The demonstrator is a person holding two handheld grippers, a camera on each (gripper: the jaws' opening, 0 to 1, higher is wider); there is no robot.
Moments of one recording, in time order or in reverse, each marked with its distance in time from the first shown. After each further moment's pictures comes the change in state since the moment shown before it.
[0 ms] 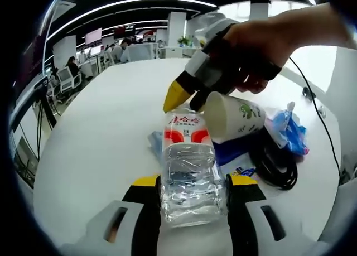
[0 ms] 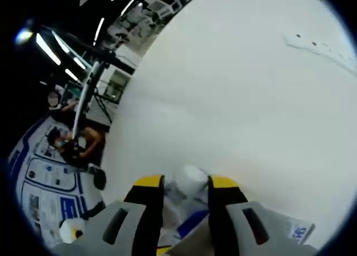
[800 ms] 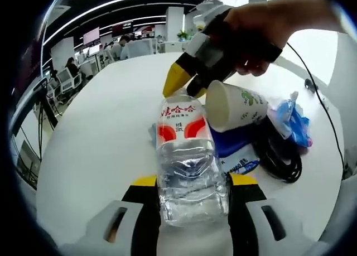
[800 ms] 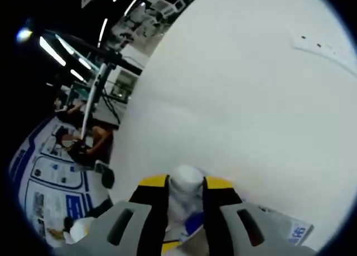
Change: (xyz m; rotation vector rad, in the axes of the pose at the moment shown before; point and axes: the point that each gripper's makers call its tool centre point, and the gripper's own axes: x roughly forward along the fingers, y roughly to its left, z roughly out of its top) left arm -0.001 0.003 -0.008 0.001 0.039 0.010; right arm -0.013 0.016 0.005 -0.040 0.000 0.054
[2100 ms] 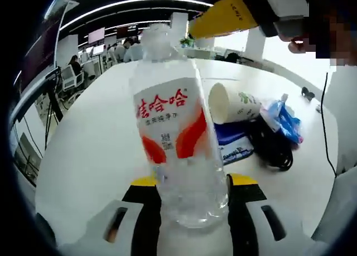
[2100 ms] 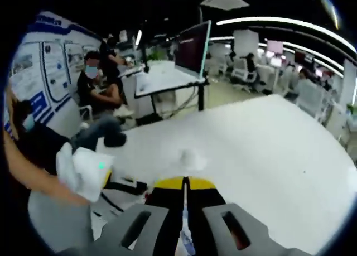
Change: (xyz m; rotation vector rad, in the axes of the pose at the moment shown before) left arm -0.032 0.009 -0.013 0.044 -0.061 -0.010; right arm -0.049 0.129 -0.068 -0.971 -0.272 -0.044
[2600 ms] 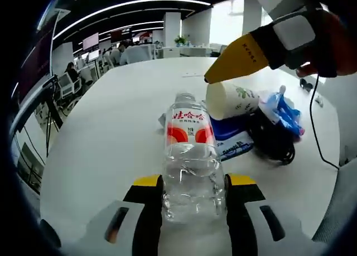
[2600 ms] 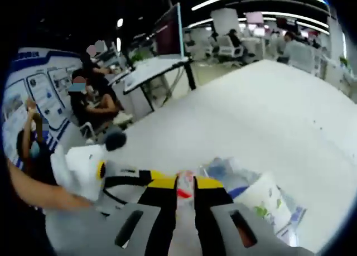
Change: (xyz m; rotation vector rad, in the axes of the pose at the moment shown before) left arm 0.005 -0.001 -0.005 -0.013 0.019 0.004; right arm 0.001 -0.039 -0.047 0.502 0.025 -0.086
